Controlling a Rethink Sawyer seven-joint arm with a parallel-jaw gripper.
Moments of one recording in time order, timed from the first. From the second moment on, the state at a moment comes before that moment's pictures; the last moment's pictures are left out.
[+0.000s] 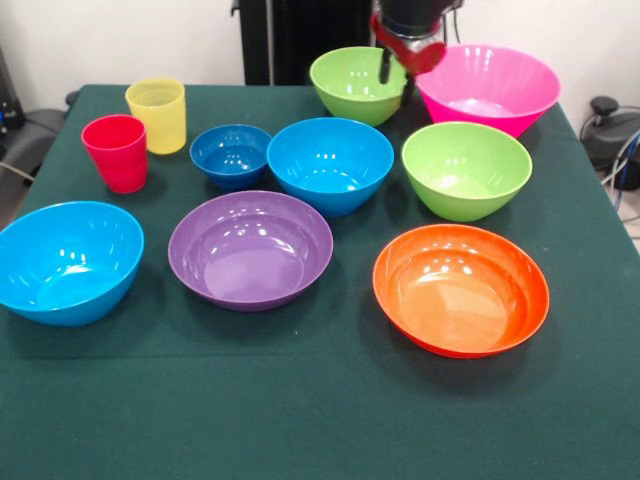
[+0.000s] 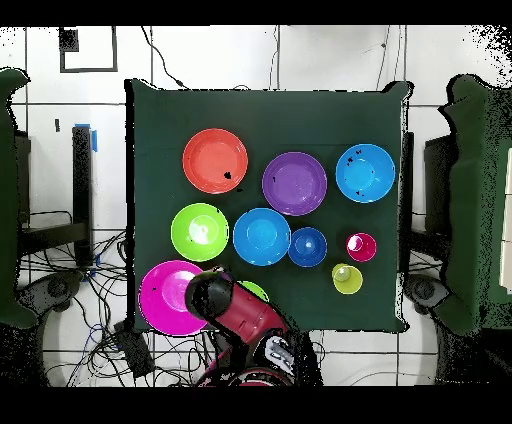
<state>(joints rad) 0.00 -0.58 -0.15 2.23 0.50 0.14 2.24</state>
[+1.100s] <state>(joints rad) -0.04 -0.51 -0.18 2.21 0.50 0.14 2.24</state>
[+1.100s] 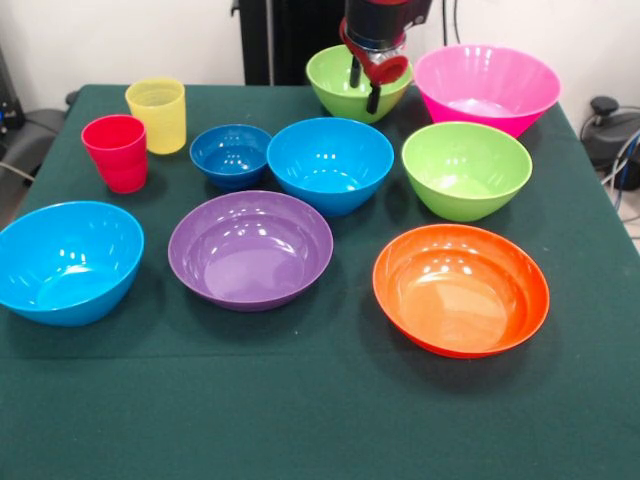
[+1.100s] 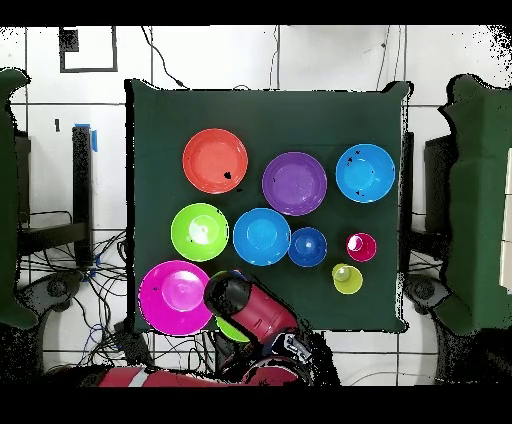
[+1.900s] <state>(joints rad) -0.04 -0.51 -0.19 2.21 0.50 0.14 2.24</state>
